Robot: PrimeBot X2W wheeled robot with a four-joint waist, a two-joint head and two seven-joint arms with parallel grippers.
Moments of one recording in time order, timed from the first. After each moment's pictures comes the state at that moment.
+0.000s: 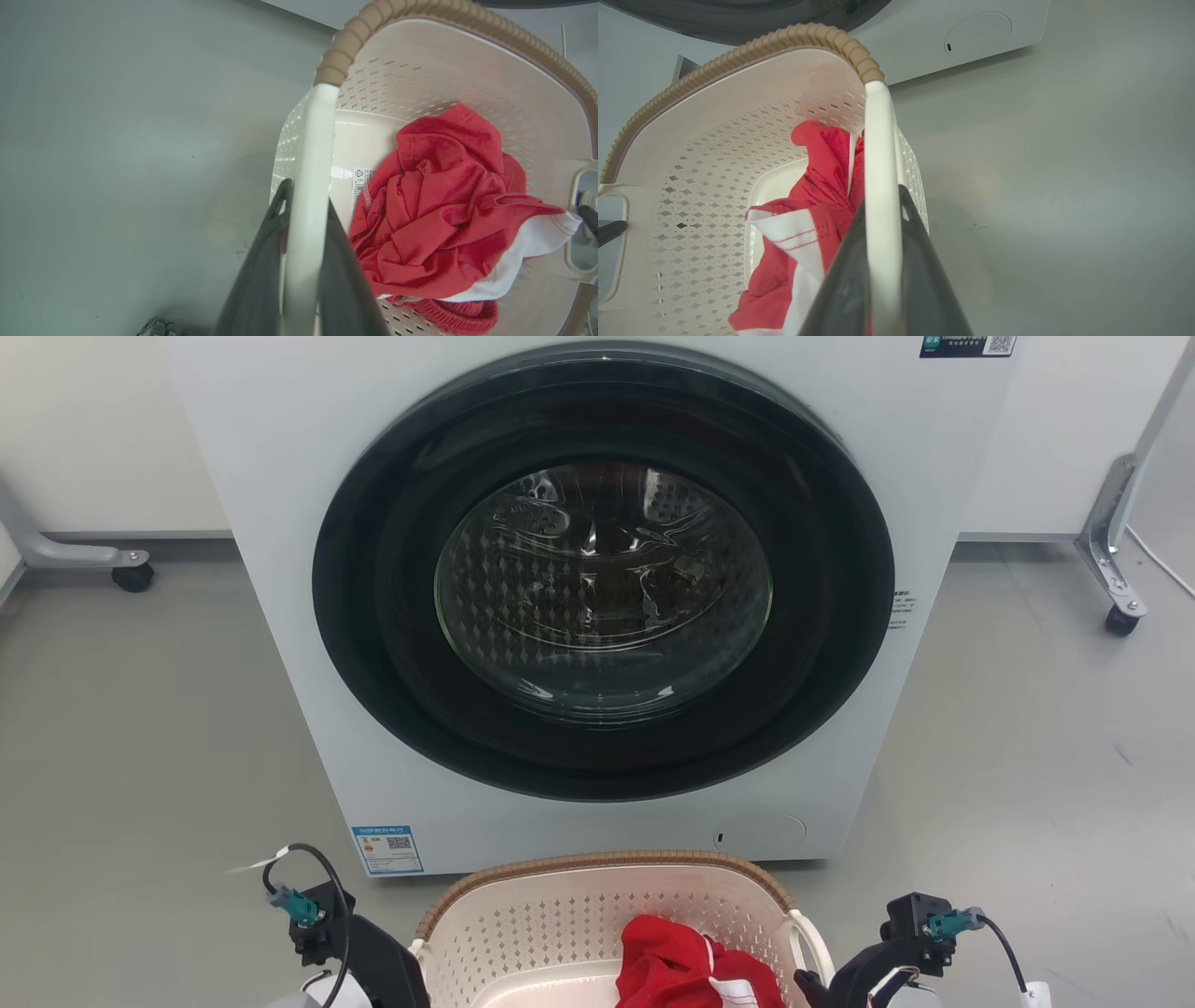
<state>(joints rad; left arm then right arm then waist) -0.63 0.02 -0.28 1.30 -0.75 -0.10 0.40 -0.58 -0.02 0.53 1.22 0.81 0.14 0.13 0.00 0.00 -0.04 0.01</state>
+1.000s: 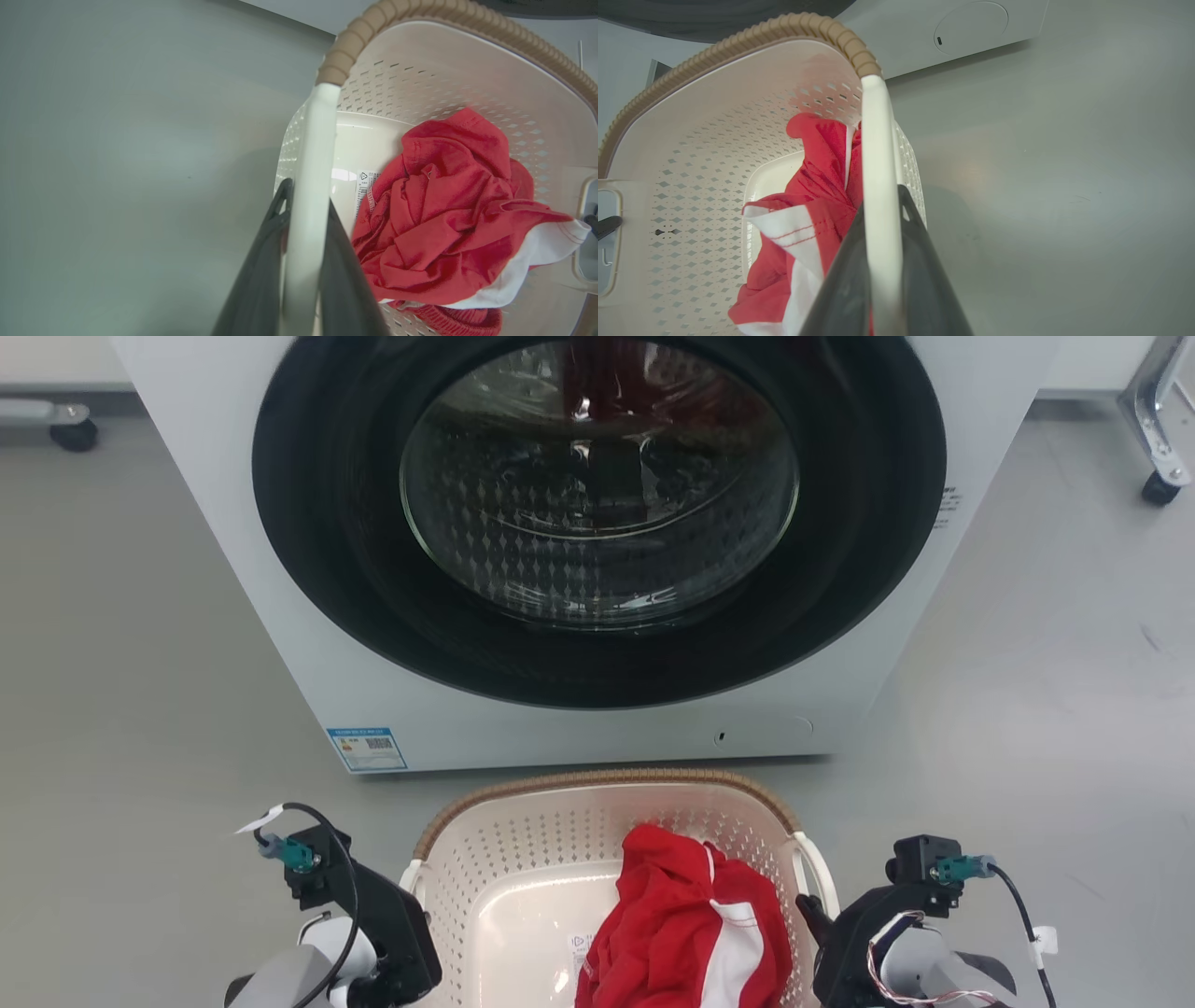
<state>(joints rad) -0.68 0.02 -0.29 1.27 -0.74 -0.10 0.28 -0.64 -0.03 0.55 1.21 0.81 0.14 0.06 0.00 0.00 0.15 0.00</state>
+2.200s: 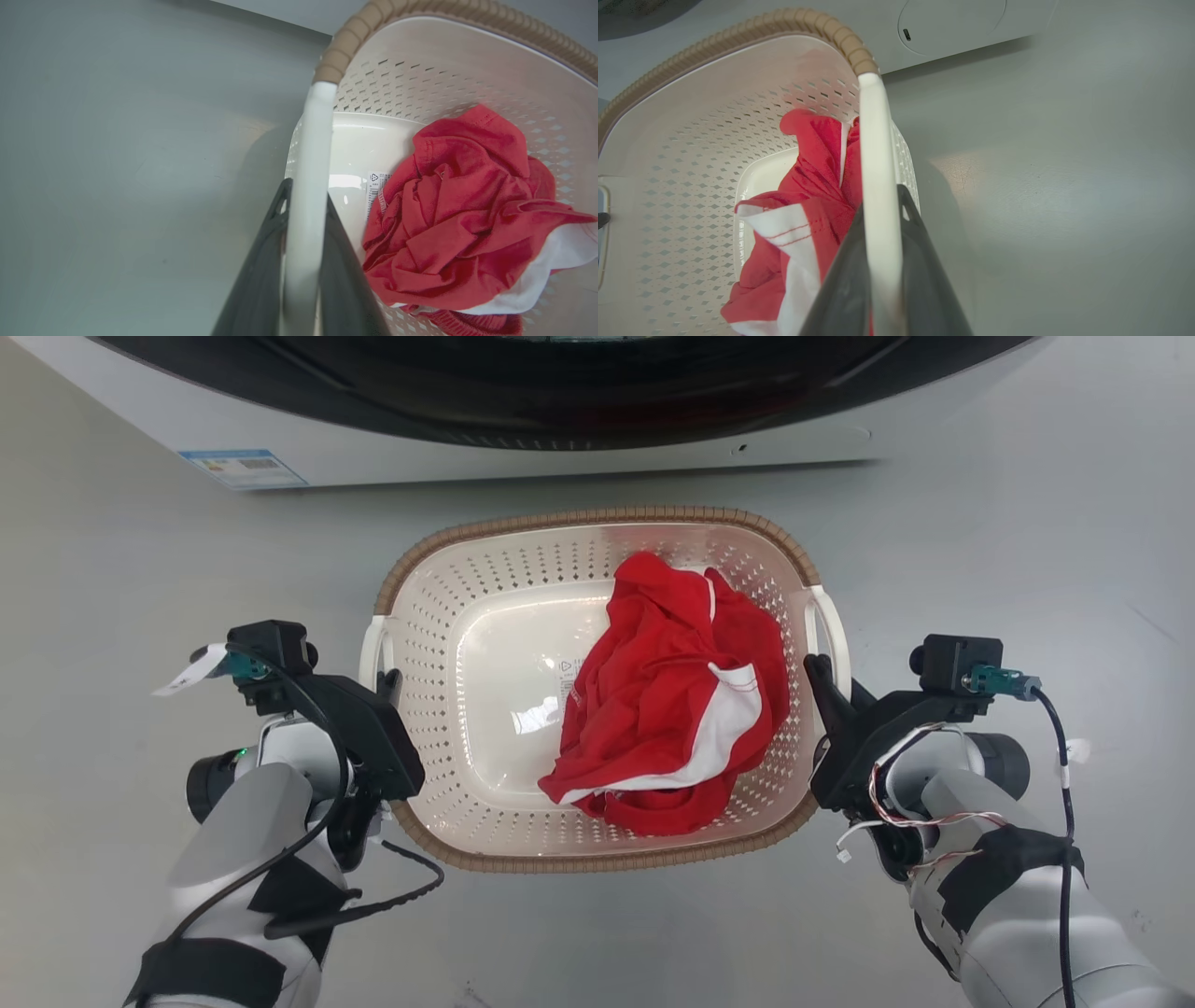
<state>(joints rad) -0.92 0.05 -0.30 1.19 -0.70 -0.09 0.07 -0.93 -0.06 0.56 1.17 0.75 0.13 -0.14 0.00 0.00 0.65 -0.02</state>
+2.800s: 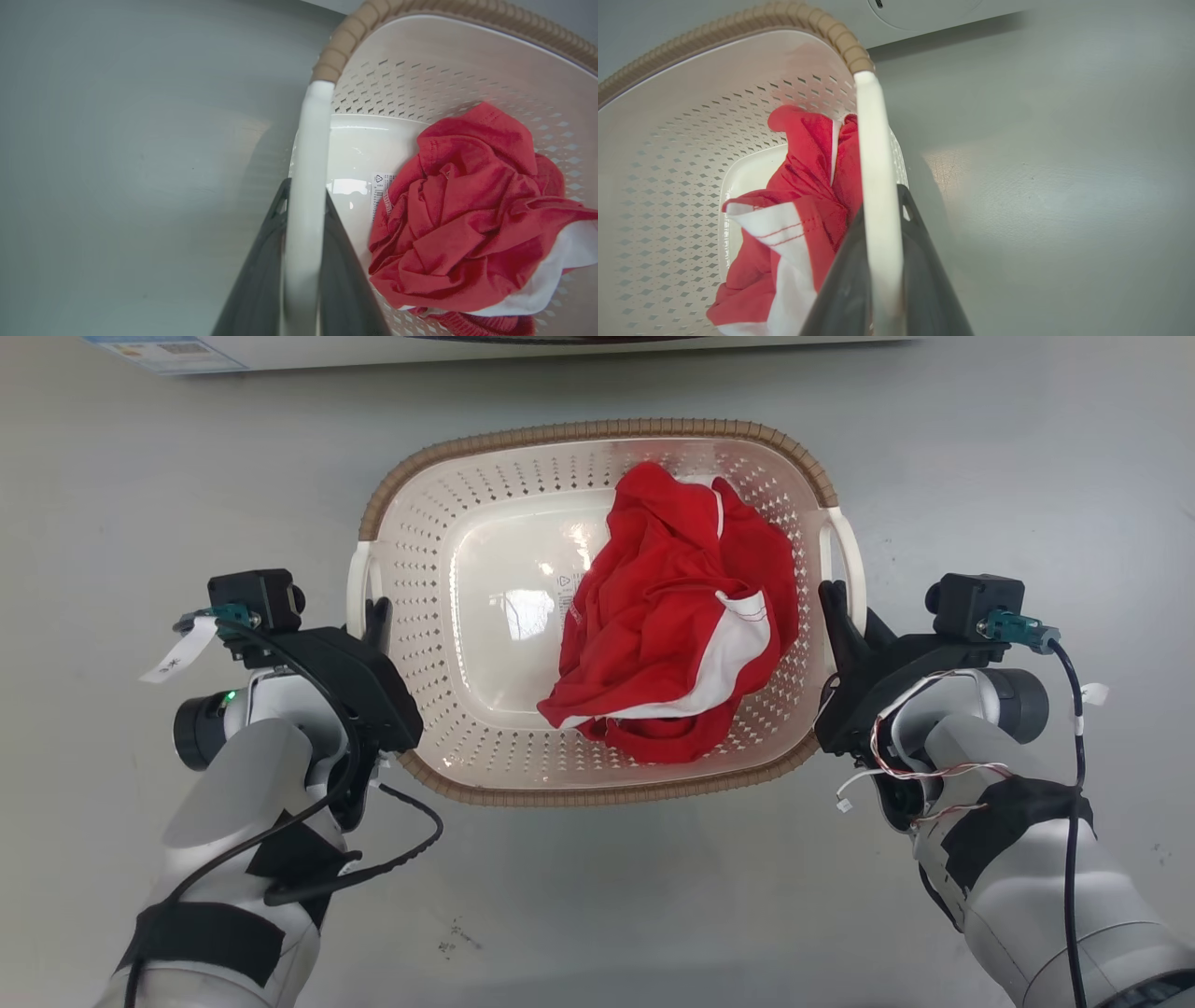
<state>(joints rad) -0.99 0.05 -0.31 1.19 -0.67 -0.08 -0.05 -1.01 -0.06 0.57 1.18 0.71 0.09 -0.21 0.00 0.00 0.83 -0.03</state>
